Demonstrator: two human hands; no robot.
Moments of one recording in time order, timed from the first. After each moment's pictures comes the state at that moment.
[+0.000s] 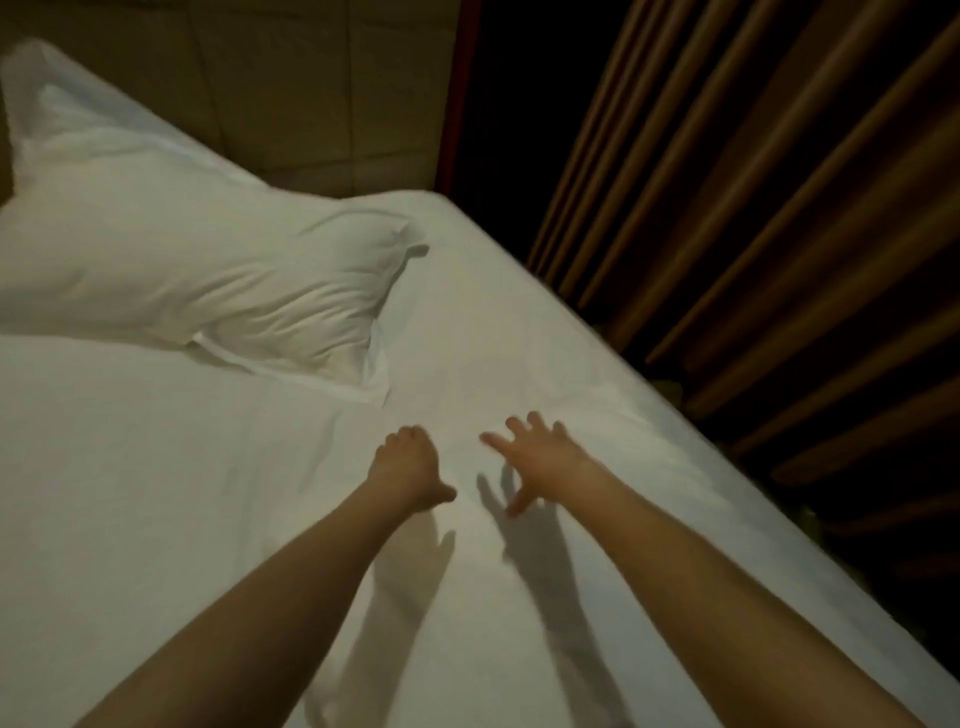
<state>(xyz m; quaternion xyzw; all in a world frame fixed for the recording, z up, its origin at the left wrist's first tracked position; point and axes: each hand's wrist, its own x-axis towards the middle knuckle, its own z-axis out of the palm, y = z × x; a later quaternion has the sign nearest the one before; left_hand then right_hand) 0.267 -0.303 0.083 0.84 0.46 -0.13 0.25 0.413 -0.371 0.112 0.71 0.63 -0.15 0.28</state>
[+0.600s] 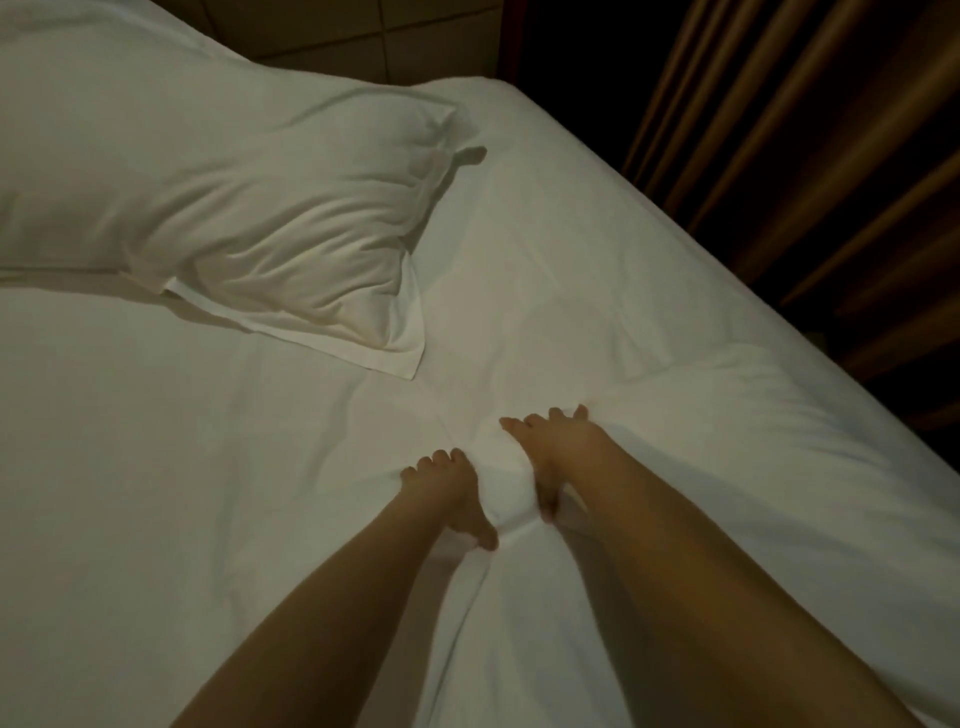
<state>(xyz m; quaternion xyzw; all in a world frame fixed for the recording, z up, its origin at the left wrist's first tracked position) 0.330 -0.240 -0.101 0.79 0.45 -0.33 0.24 0.475 -0.263 -0.107 0.66 0.63 -0.23 0.34</state>
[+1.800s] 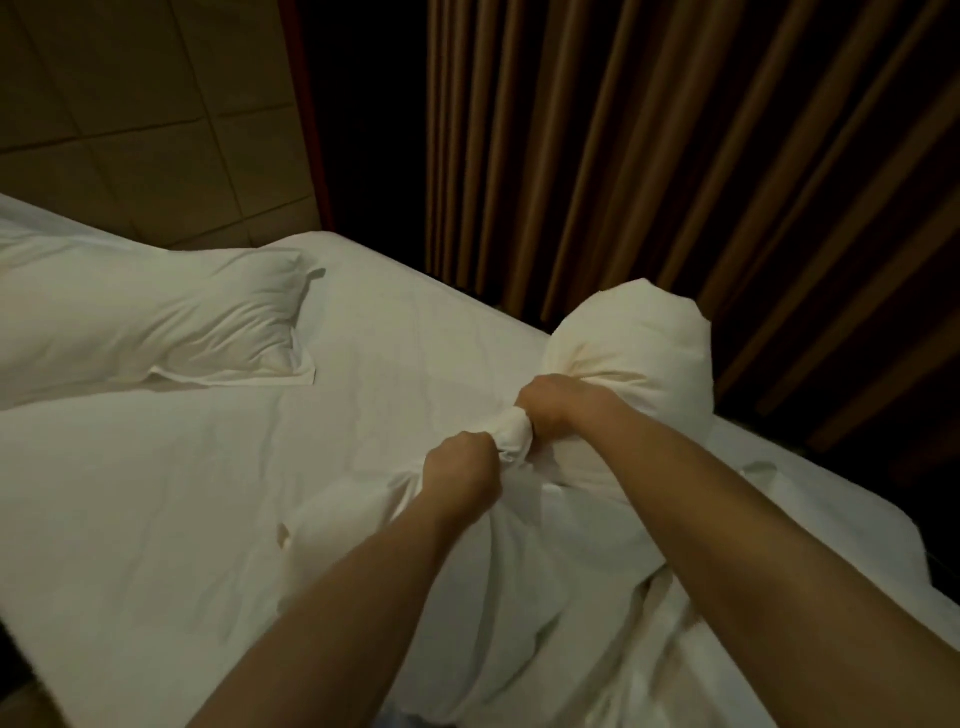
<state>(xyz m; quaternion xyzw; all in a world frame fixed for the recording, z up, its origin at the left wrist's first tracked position) 0.218 -0.648 0.218 0.93 0.33 -0.05 0.15 0.369 -0.672 0.228 0.80 0.53 -0.16 0.23</state>
